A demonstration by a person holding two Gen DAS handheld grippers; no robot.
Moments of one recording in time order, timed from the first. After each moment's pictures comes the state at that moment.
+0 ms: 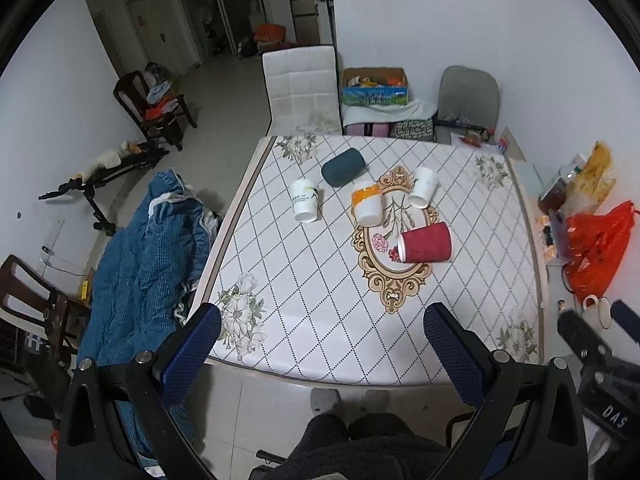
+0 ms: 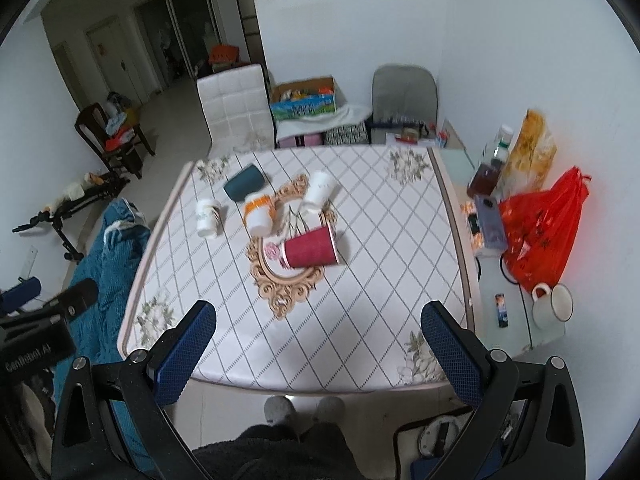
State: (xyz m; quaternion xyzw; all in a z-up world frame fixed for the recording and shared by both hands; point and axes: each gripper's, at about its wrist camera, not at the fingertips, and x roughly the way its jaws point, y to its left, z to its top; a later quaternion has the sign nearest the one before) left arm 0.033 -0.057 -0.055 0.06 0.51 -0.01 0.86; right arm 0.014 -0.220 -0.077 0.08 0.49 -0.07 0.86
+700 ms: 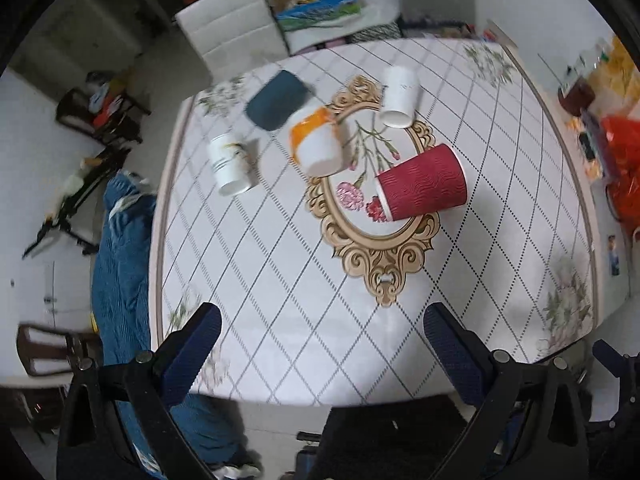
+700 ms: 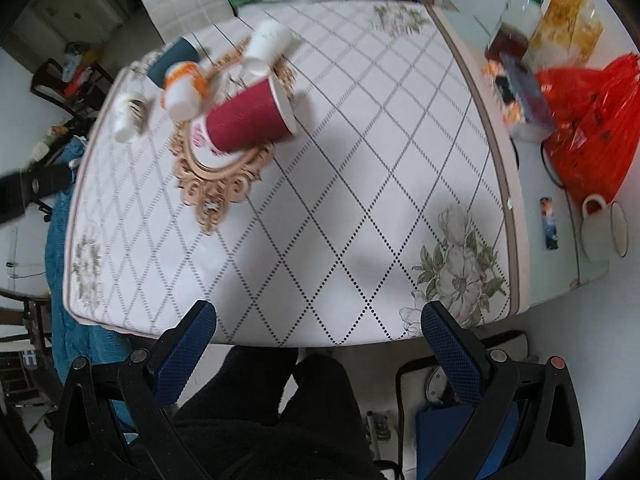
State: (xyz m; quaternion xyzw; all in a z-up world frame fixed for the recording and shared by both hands) left arm 0.140 -0.149 -0.221 0.18 0.61 -0.07 0.77; right arm 0.055 -0.285 -0.315 0.12 0.65 -0.09 0.75
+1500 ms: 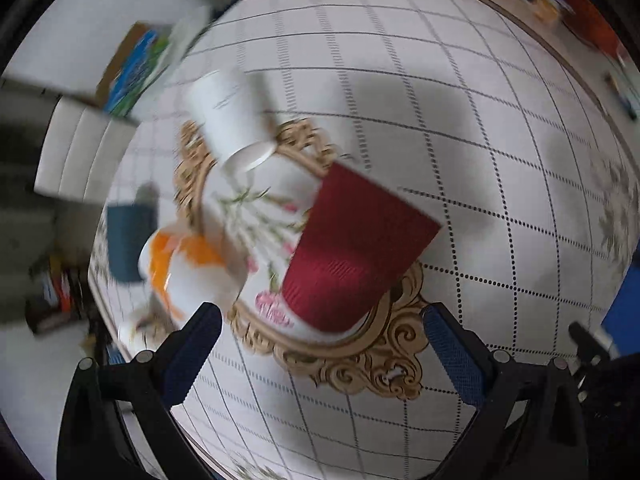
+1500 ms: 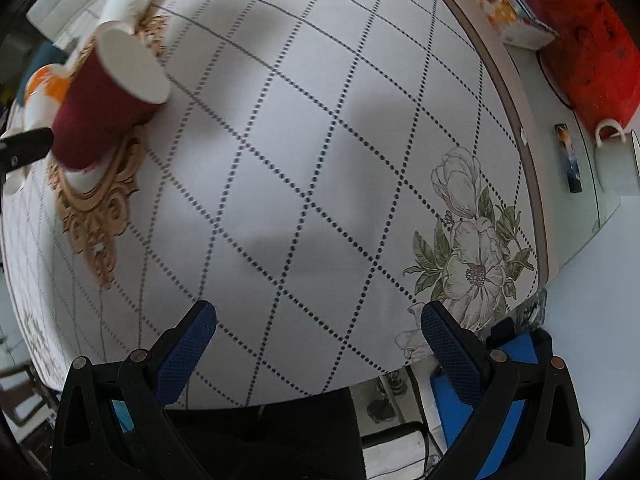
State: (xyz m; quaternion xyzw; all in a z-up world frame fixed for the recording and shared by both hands) left arm 0.221 -0.275 -0.345 0.44 0.56 -0.28 0.64; right arm 0.102 -0.335 -0.428 0.19 0.71 -0.20 0.65
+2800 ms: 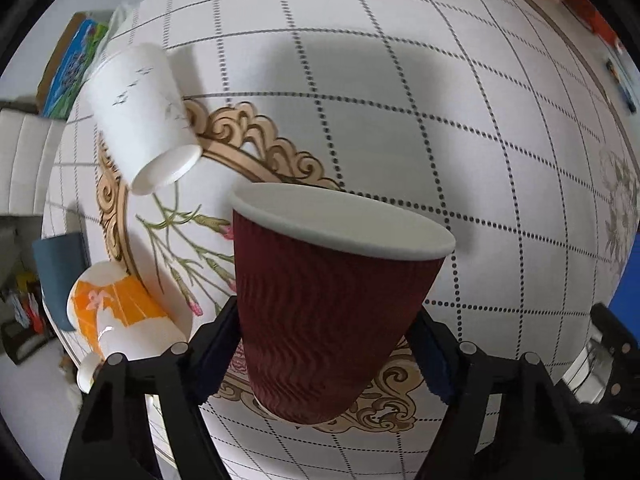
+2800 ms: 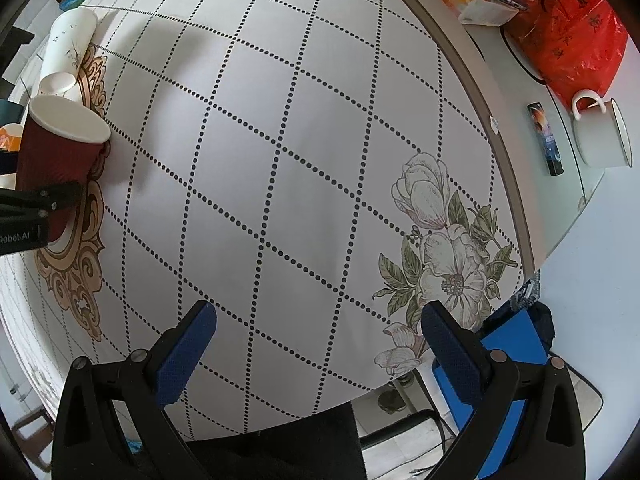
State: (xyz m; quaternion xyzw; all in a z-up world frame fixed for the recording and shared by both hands) left arm 0.288 -0.285 -0.422 0.42 0.62 -0.31 0.59; right arm 0.126 -0.371 -0.422 0.22 0.70 -0.25 0.63
